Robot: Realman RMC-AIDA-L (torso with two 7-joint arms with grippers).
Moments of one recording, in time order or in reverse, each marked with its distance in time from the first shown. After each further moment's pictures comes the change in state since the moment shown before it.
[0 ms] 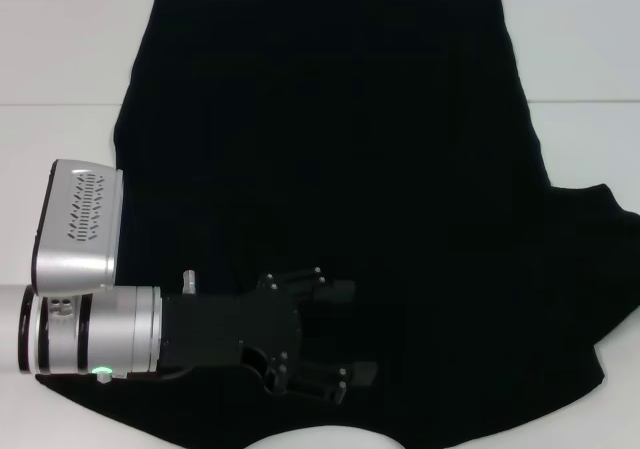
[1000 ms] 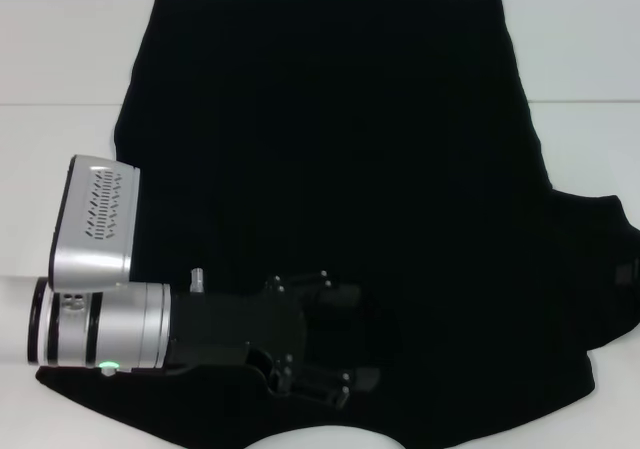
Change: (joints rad) left arm -0.027 0.002 0.001 -0.004 0.039 -0.016 0.009; right arm 0.060 -0.001 -0.104 0.002 -0.112 -0.044 0.131
